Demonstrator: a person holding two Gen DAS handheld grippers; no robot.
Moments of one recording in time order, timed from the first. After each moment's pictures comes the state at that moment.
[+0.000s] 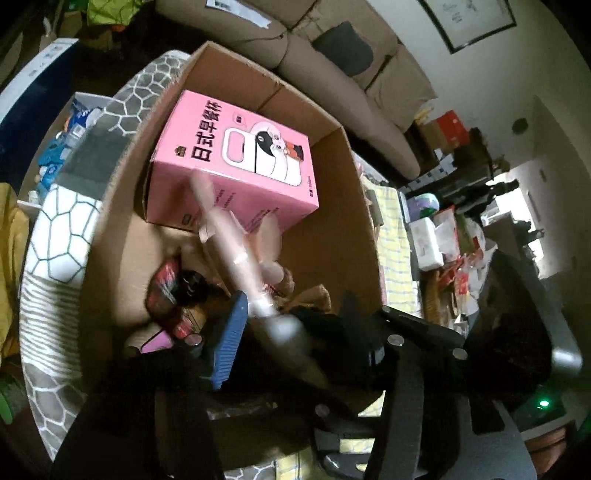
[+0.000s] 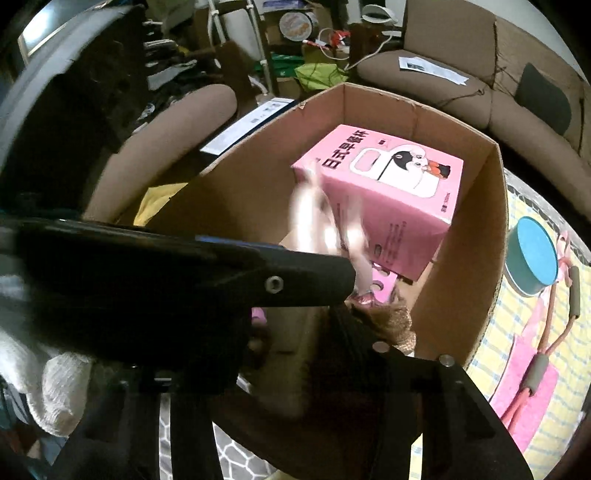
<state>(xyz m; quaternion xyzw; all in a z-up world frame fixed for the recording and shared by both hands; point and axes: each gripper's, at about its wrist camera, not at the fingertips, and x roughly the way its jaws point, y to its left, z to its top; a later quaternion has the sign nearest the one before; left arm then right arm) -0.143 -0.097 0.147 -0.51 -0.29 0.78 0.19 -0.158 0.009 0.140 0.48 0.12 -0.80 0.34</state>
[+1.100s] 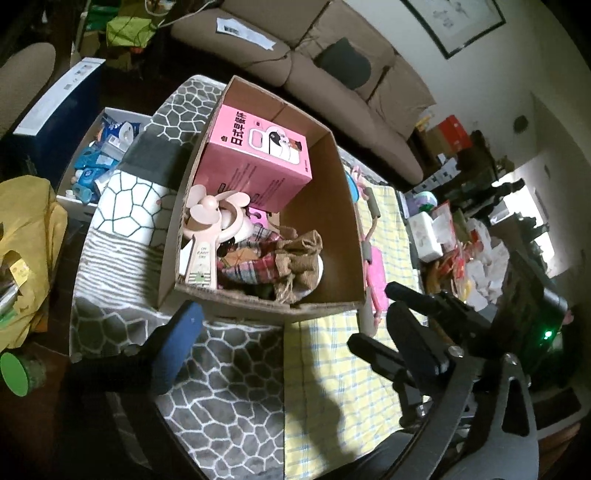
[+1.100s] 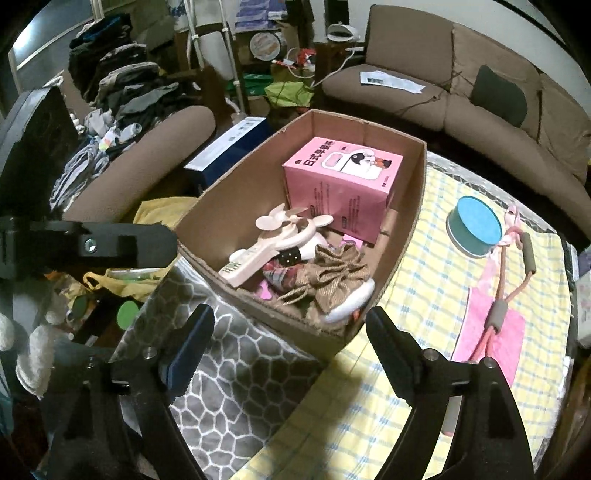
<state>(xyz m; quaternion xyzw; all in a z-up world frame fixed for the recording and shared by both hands) -0.046 -0.124 0.200 -0.50 -0.27 0.81 0.17 -0.079 0.051 0.196 0.46 0.11 -0.84 0.28</state>
